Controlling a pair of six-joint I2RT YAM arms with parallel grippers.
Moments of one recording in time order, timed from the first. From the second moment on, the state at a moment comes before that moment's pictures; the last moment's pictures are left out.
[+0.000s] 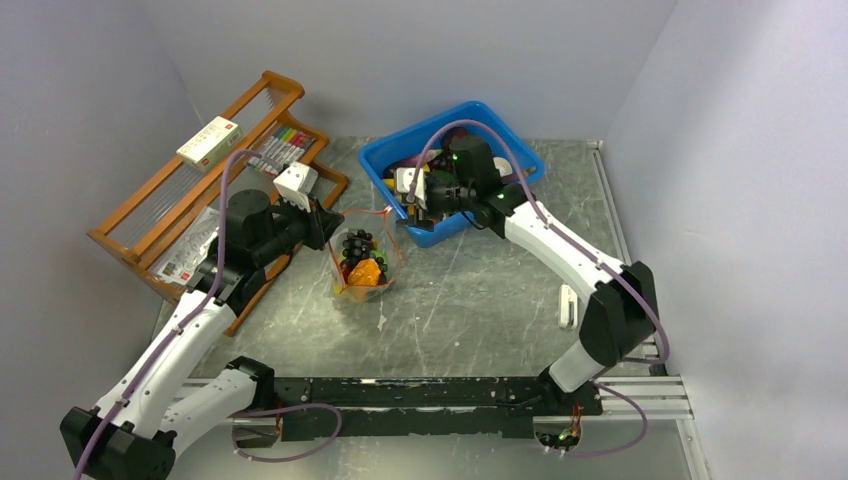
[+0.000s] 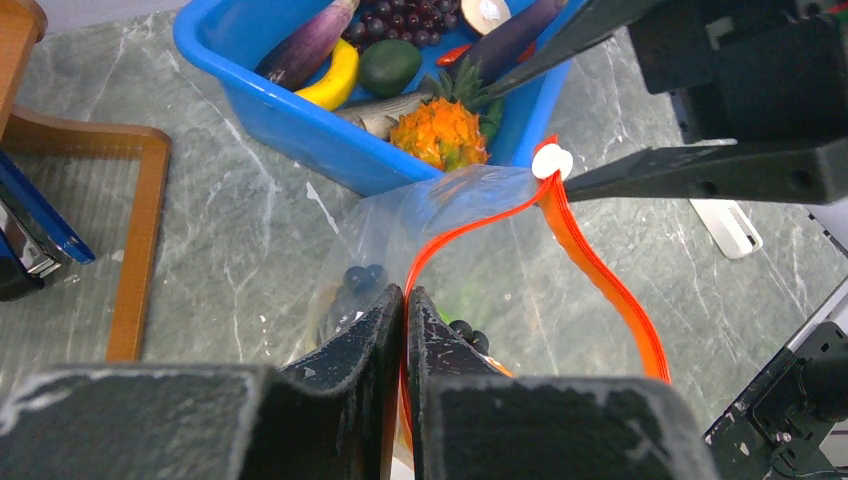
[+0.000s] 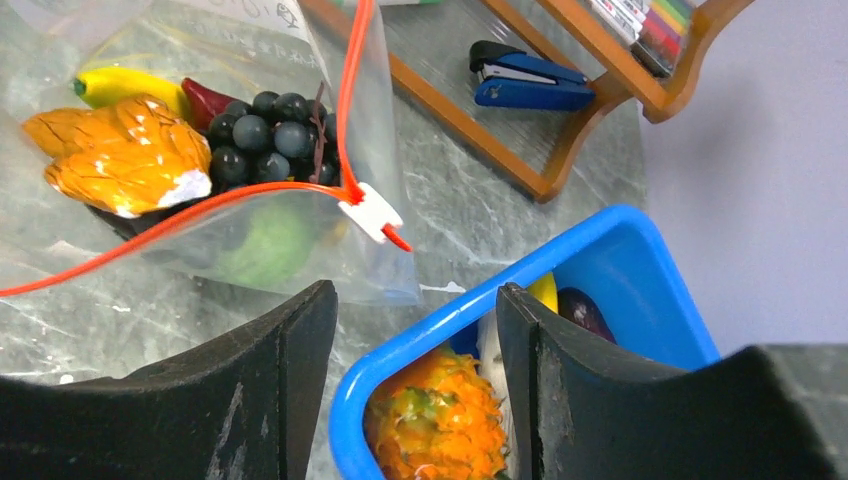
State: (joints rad) left arm -0.39 0.90 0.85 -0.21 0.25 -0.17; right arm 0.60 1.55 1.33 -0.29 -0.73 -0.87
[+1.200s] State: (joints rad) left arm -0.39 0.87 0.85 -0.17 0.32 -0.17; right arm 0.57 1.60 1.27 -0.12 -1.00 -0.72
